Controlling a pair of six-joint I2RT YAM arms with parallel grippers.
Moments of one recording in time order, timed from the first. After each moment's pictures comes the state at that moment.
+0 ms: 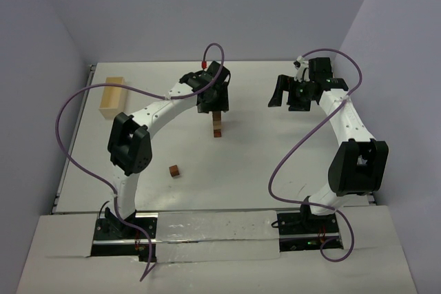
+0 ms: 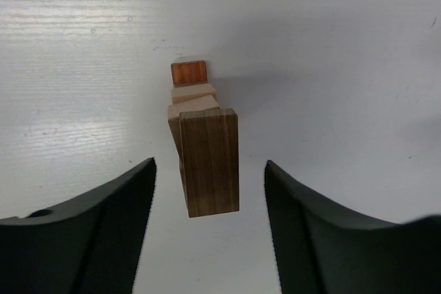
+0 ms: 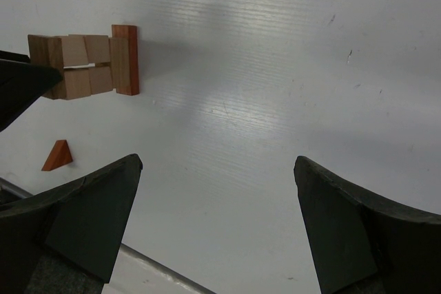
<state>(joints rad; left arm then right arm) -0.72 2.06 1.90 -0.86 -0.21 -0.65 -0.02 1.56 1.35 -0.76 -0.43 0.15</state>
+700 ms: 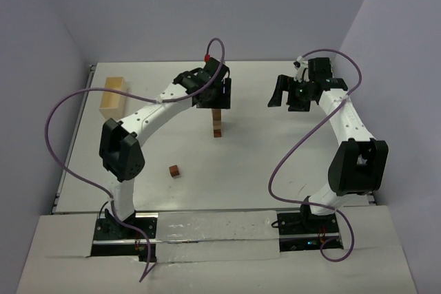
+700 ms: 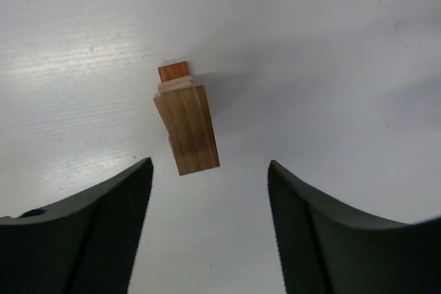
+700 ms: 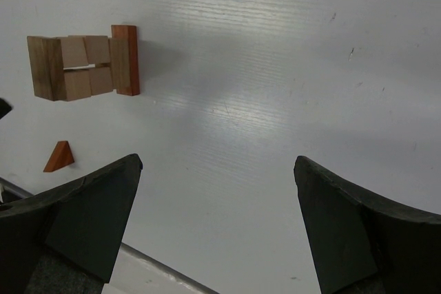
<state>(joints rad) -0.74 1.95 1.87 -0.84 -0.19 -0.53 -0.01 1.56 1.35 -0.75 -0.42 0.16</state>
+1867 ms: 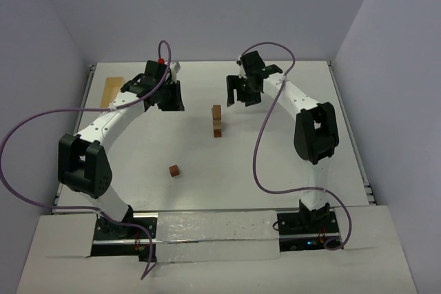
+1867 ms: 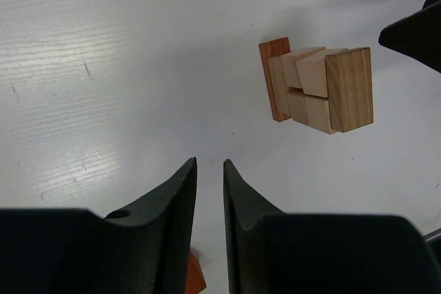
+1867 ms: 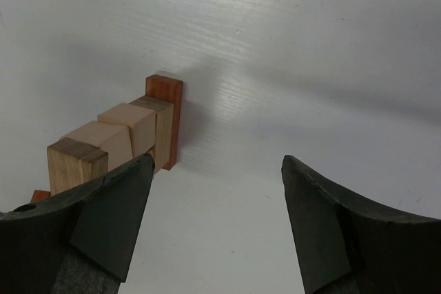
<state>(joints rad) -0.39 1.65 1.41 -0.62 0.14 -0.30 0.39 2.02 1.74 -0.75 -0.15 0.29</state>
